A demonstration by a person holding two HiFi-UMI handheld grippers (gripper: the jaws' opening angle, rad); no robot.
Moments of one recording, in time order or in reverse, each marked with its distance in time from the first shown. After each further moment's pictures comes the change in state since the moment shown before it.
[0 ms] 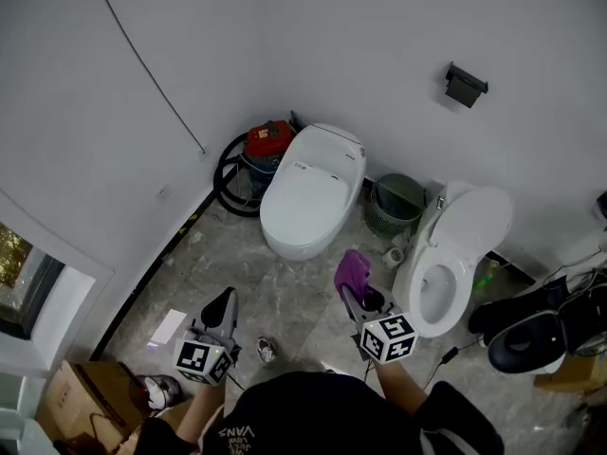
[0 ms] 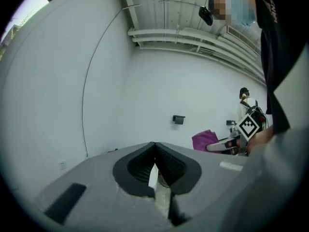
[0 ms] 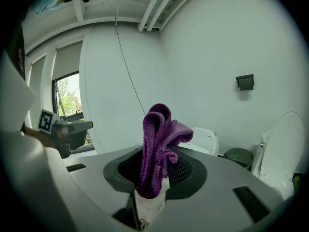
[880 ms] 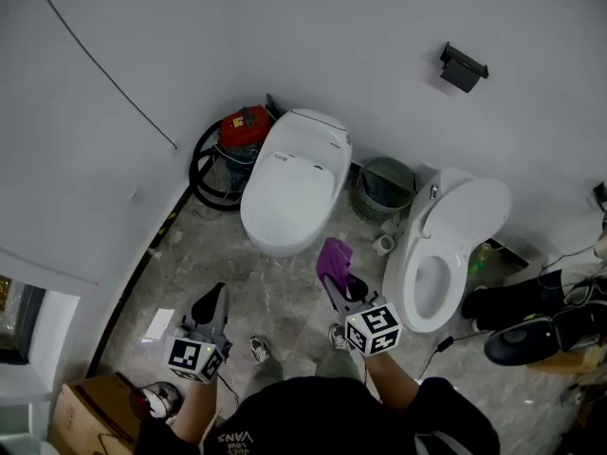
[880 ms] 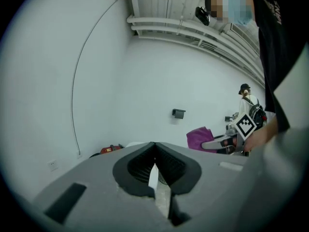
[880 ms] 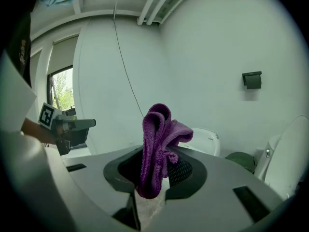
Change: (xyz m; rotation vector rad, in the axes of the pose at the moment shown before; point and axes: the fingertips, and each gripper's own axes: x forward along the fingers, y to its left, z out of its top) left arm 0.102 0.037 -0.019 -0.001 0.078 -0.057; right arm 0.088 -0.048 0.011 -0.022 0.028 -0.008
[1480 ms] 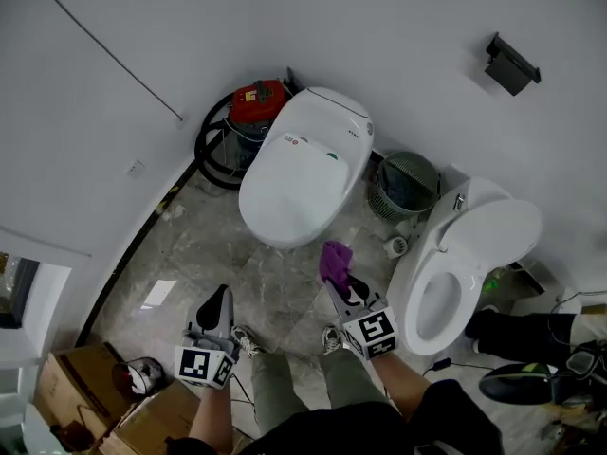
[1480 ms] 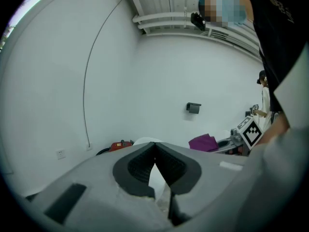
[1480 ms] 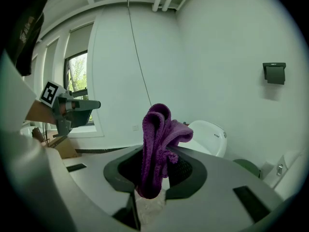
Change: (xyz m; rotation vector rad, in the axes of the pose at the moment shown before) left arm 0.072 -0.022 -0.068 -0.042 -0.011 0.206; right arm 0.057 -0.082 -0.073 -0.173 0.113 0.146
